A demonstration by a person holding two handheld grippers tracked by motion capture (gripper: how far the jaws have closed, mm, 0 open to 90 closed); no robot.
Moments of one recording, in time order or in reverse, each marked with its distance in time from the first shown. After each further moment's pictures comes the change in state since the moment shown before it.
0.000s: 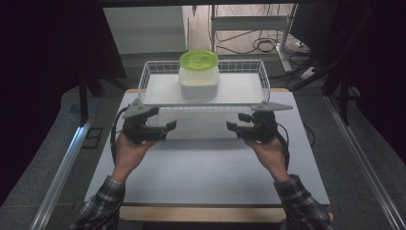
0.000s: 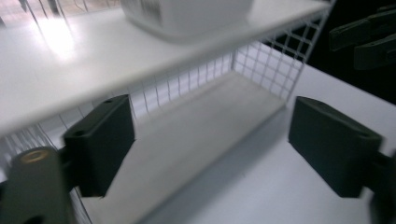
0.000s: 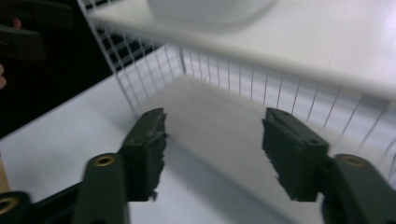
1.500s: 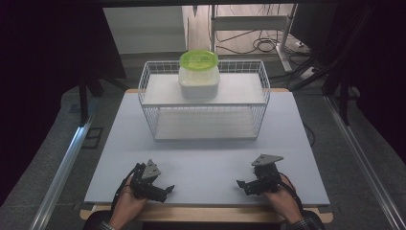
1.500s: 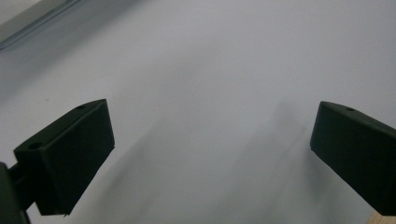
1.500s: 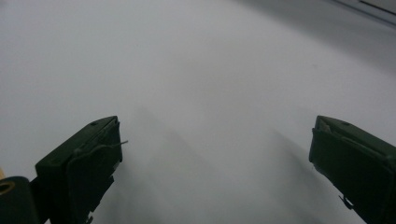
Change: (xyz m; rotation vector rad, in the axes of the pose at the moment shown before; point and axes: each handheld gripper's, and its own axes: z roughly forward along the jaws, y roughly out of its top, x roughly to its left) left arm -0.034 -0.149 0.017 0.382 -0.016 0.143; right arm 0.001 -0.150 0.004 0.341 -0.048 -0.075
